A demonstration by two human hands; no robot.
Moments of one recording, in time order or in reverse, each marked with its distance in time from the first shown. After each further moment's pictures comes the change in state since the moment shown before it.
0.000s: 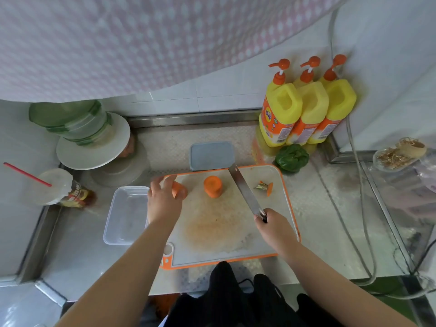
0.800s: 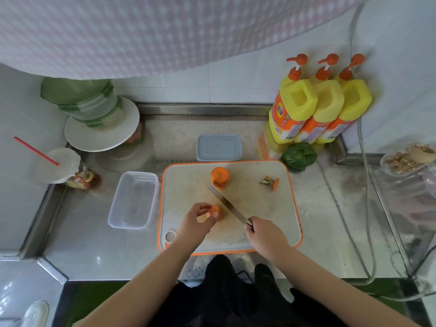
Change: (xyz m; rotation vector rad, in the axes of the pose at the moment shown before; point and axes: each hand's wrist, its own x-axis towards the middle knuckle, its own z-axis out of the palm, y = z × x) left_hand -0.087 0.010 0.016 -0.620 -0.447 -0.247; right_hand -0.016 -0.008 0.034 -0.319 -0.136 -0.201
